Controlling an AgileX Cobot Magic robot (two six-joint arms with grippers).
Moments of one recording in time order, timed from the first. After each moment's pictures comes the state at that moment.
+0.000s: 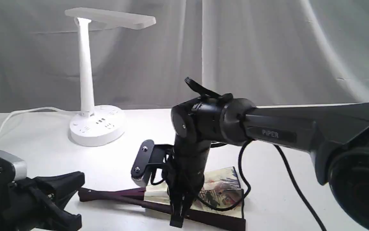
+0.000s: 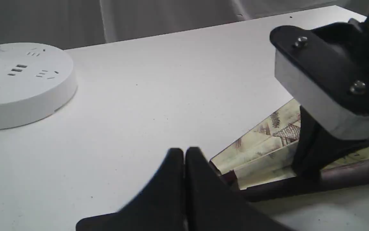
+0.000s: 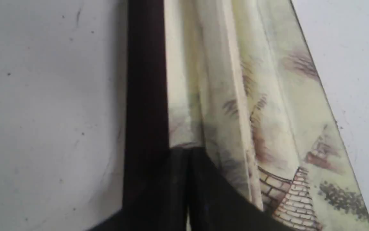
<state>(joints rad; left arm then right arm) -0.12 1.75 -0.36 0.49 -1.04 -0.25 0.63 2.33 -1.78 0.02 0.94 -0.79</state>
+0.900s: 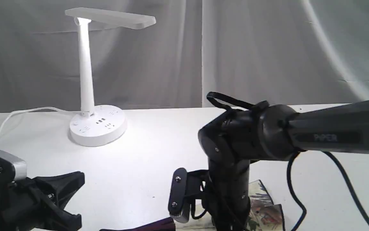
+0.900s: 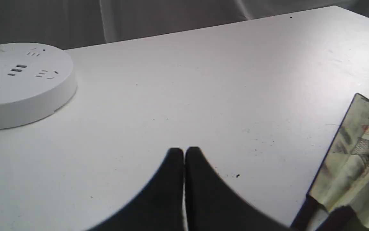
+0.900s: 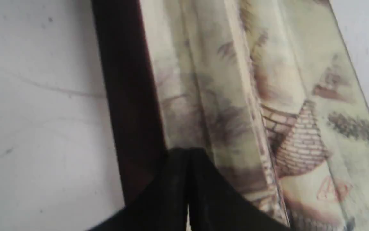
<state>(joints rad) -0.12 1.75 -0.36 0.49 -1.04 -0.25 0.63 2.08 -1.38 -0.16 0.93 -0.70</state>
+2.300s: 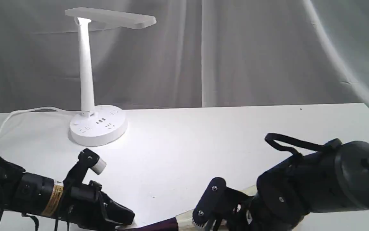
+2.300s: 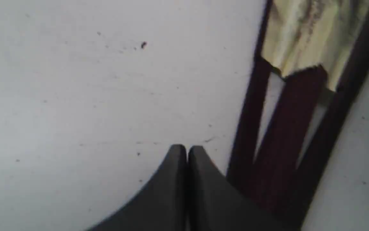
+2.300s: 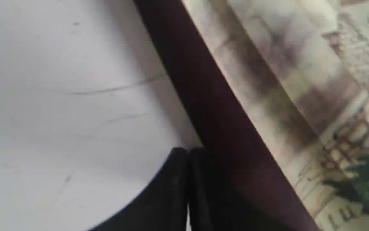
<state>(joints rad) -0.12 2.14 -0.97 1.68 -0.78 -1.28 0.58 1.89 -0.92 -0.01 0.43 -0.44</state>
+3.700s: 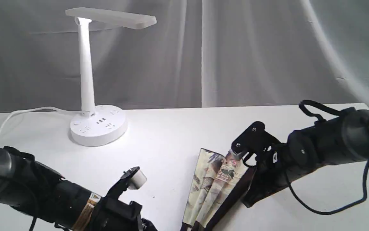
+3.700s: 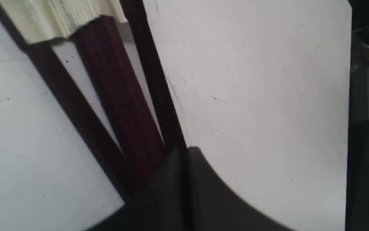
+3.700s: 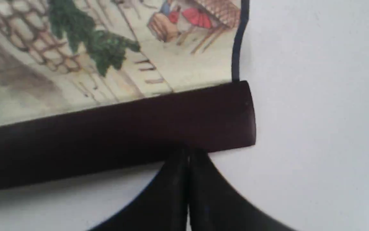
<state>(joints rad) -0.31 2.13 -0.98 1.74 -0.99 -1.63 0.30 2.08 -1.15 -0.08 0.20 -0.42</state>
